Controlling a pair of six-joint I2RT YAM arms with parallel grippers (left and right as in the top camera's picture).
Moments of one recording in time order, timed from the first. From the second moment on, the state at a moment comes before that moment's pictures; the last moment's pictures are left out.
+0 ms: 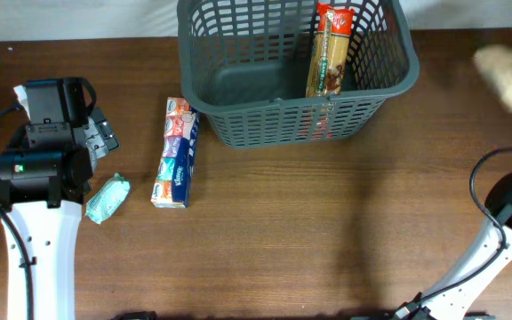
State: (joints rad) left arm 0.06 1.32 1.51 -1.12 -0.45 -0.29; right arm -0.62 2.43 2.65 -1.12 -0.26 0.91
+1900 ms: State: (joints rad) left arm 0.06 1.32 1.51 -1.12 -0.45 -0.29; right arm 0.10 2.15 2.45 -1.23 -0.14 0.08
